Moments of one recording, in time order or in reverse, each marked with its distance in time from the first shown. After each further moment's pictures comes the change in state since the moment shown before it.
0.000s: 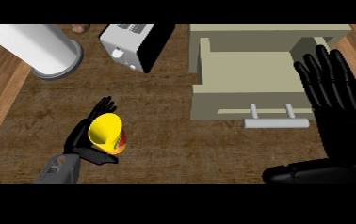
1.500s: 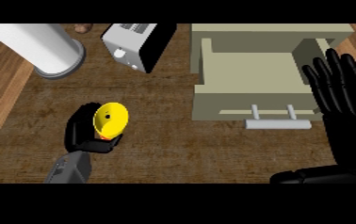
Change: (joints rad) left arm 0.033 -0.099 0.117 -0.155 0.210 0.231 -0.158; right arm 0.030 -0.010 -0.019 -0.035 -0.009 0.005 0.010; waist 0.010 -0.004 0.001
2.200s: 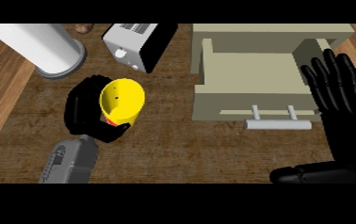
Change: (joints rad) left arm 0.045 -0.078 -0.137 -0.617 0.072 0.086 0.393; right arm 0.000 -0.002 -0.012 0.028 -0.005 0.008 -0.011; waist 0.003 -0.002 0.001
